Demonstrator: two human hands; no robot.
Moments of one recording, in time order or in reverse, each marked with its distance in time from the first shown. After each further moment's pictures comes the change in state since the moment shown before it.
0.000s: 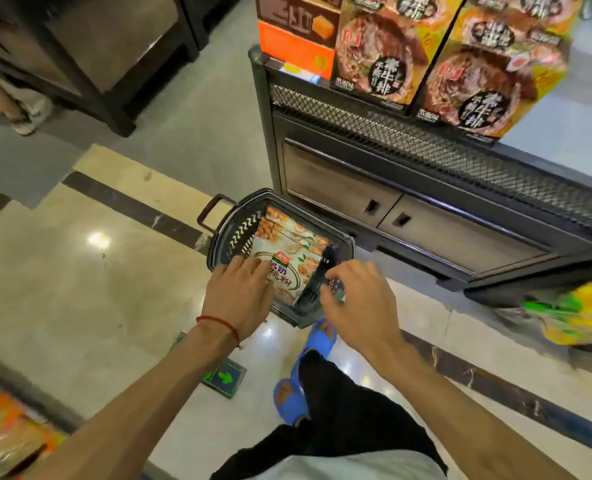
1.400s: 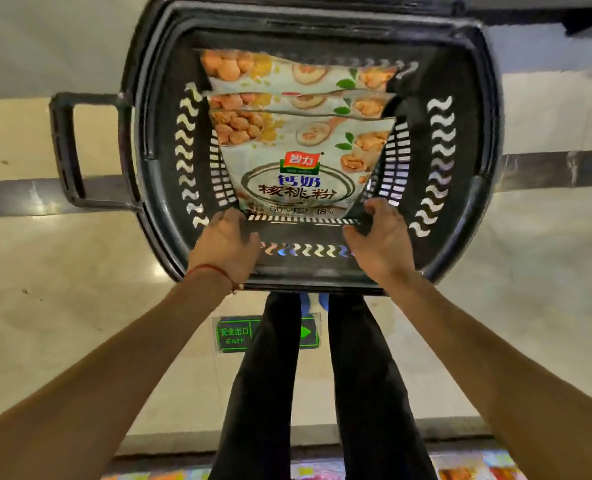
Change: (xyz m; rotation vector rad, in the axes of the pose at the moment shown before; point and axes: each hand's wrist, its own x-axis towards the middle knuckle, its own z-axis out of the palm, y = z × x) left_hand 0.233 -0.190 0.417 -0.307 -0.741 -0.099; right_hand 0.105 0.114 0.479 0.379 -0.212 1.067
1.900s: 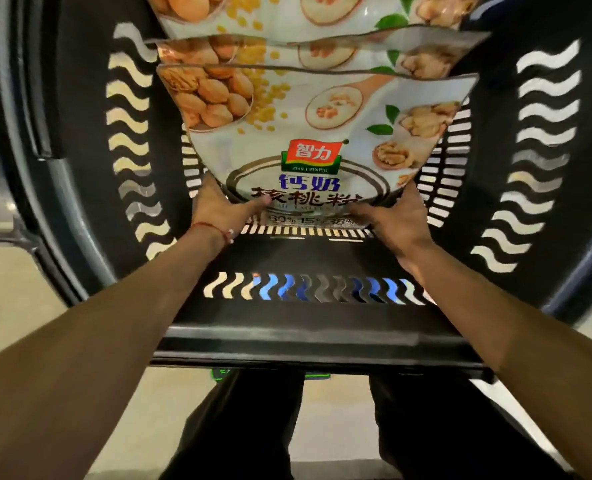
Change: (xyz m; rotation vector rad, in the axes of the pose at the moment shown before) left_hand 0.169 -0.030 0.073 -0.450 0.109 -0.168; right_hand 0.128 0.044 0.076 0.420 -0.001 0.169
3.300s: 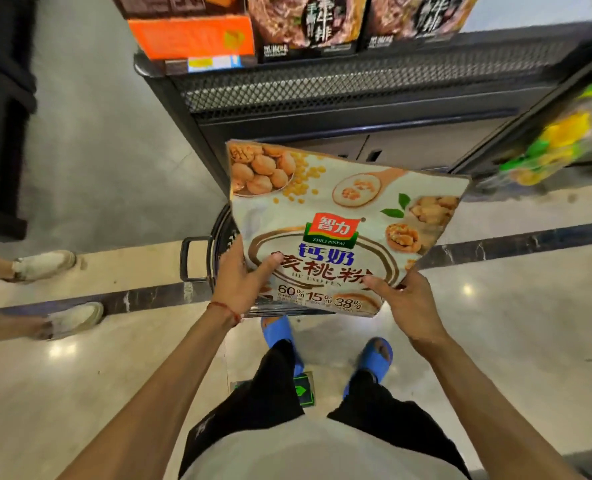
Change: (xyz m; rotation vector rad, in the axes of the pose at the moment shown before) left_hand -0.491 0.190 -0.244 -0.319 -0.047 0.607; right_hand -0.474 -0.176 -0.293 0.430 0.016 -0.427
